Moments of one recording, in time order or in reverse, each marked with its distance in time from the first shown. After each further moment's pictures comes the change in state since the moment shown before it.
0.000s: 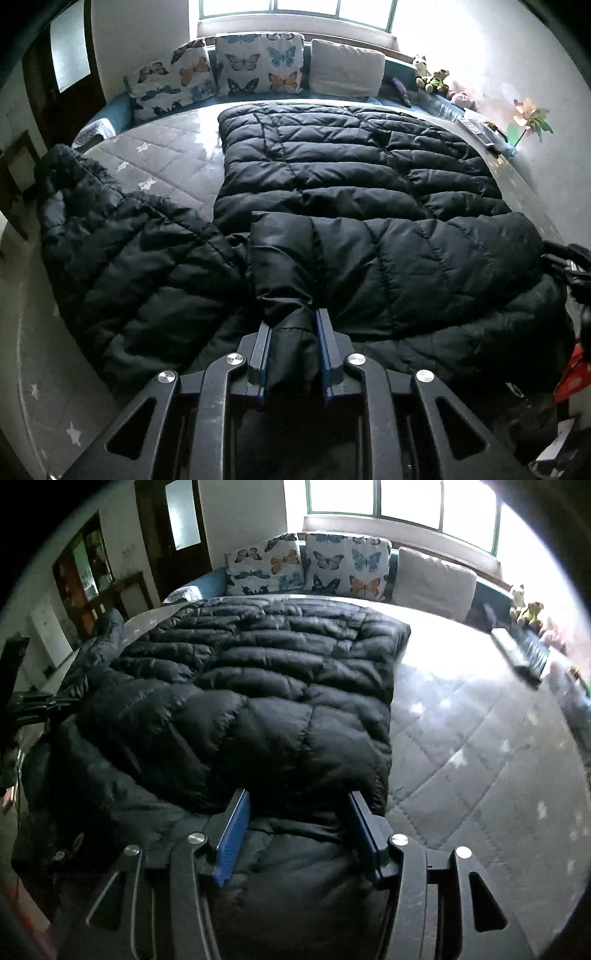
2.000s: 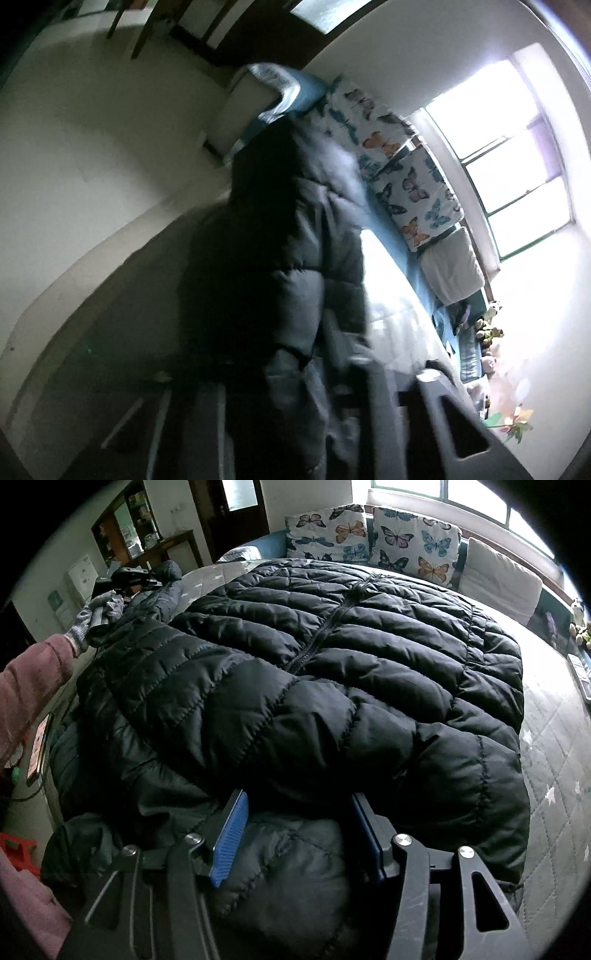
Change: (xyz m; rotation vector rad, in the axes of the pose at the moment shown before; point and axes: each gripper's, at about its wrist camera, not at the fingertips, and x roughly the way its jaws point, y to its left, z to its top) left arm 0.057 0.432 0.111 -0.935 -0.311 -0.093; right arm 0.055 0.077 0.018 -0.121 0.168 0.169
